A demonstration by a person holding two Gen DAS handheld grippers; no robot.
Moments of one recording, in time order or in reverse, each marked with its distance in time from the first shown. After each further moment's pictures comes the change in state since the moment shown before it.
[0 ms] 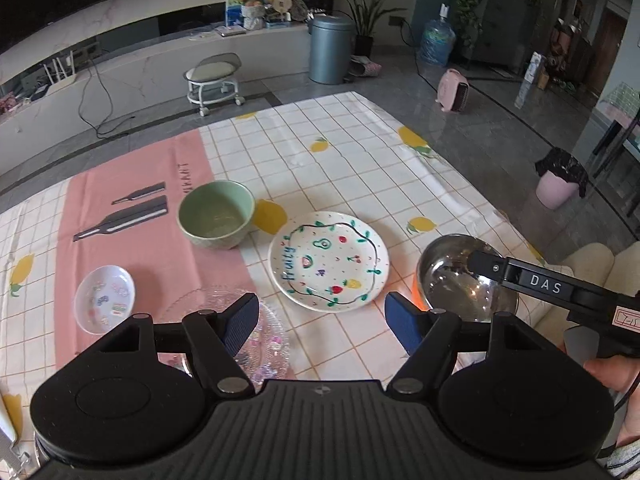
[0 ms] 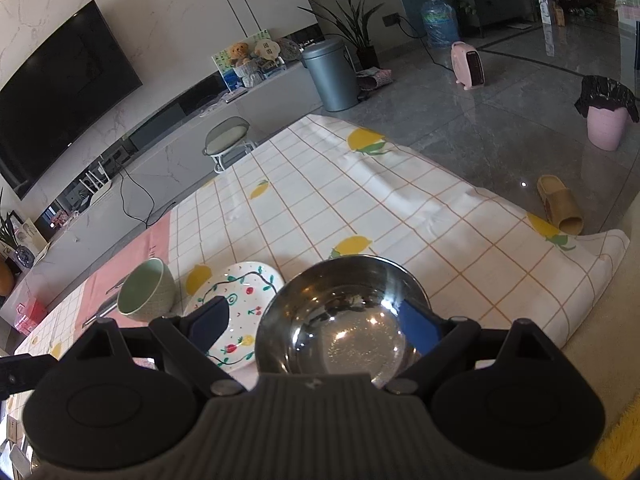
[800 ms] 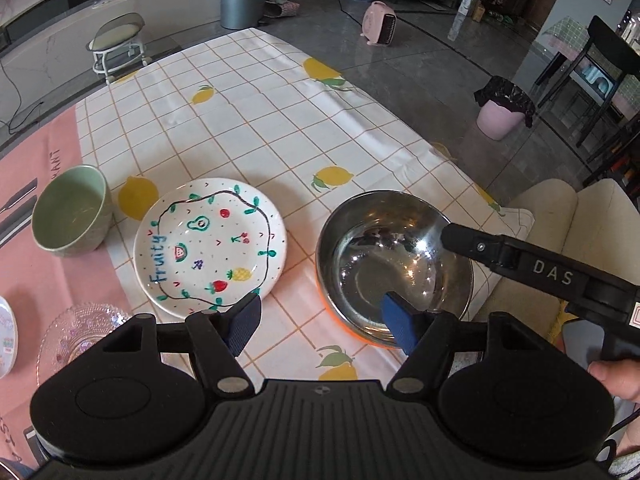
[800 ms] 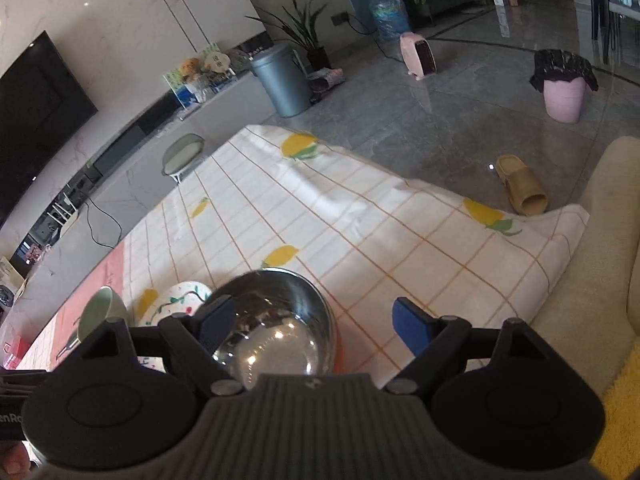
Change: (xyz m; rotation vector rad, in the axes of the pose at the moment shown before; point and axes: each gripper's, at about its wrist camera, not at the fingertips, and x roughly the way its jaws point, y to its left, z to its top) left arm 0.080 -0.066 0.014 0.144 0.168 -0.173; right arm 0.004 -0.059 0.006 0.128 0.002 -0.076
